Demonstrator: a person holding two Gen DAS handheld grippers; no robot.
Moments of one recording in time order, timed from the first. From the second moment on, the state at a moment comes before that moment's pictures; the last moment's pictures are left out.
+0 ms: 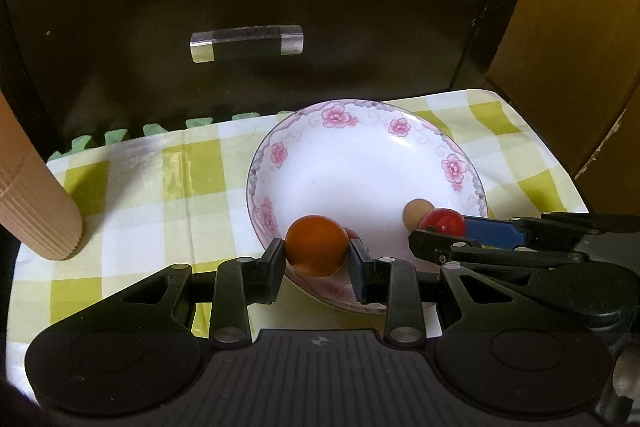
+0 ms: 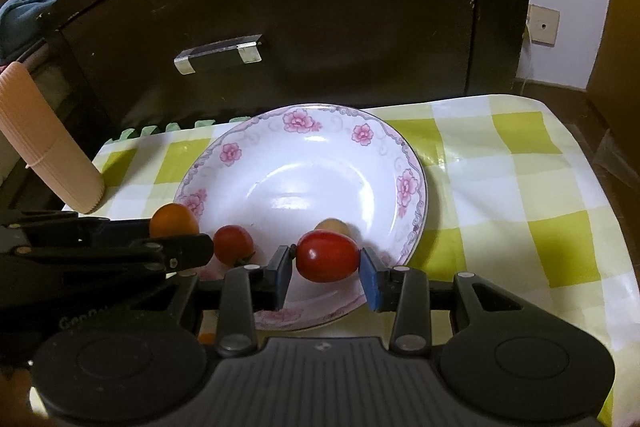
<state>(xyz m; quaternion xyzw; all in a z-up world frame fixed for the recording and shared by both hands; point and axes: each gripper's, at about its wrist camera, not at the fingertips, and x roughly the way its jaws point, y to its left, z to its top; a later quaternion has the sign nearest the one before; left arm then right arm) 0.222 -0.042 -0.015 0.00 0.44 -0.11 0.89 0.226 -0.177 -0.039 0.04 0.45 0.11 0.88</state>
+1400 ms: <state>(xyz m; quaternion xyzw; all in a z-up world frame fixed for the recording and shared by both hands) 0.219 -0.039 0.001 0.01 0.41 -0.09 0.91 0.229 -0.181 -0.028 0.04 0.43 0.10 0.90</state>
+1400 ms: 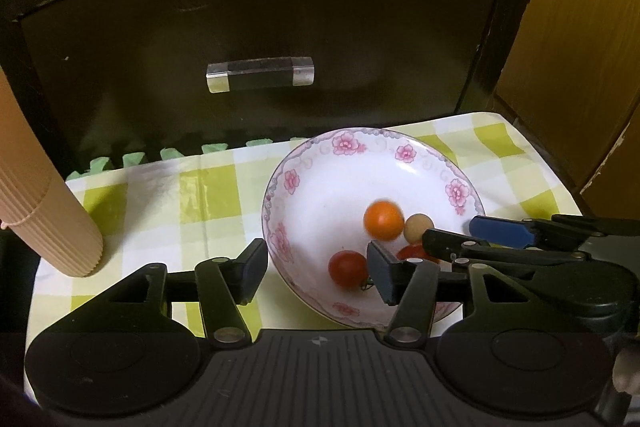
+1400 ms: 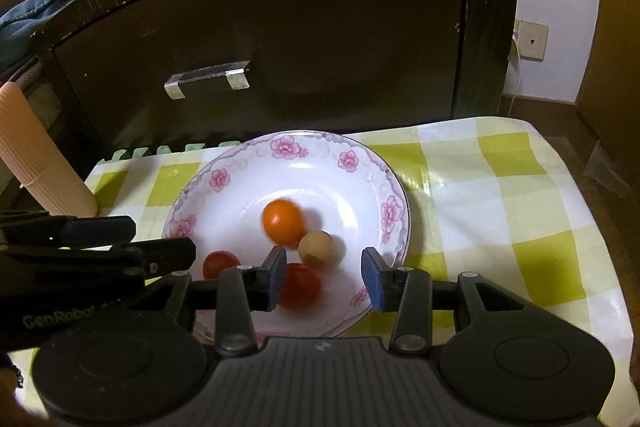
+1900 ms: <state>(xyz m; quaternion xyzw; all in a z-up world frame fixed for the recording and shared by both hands) 0.204 -0.038 0.015 0.01 0.40 -0.09 0.91 0.217 -0.180 -0.014 0.04 0.42 0.09 0.90</state>
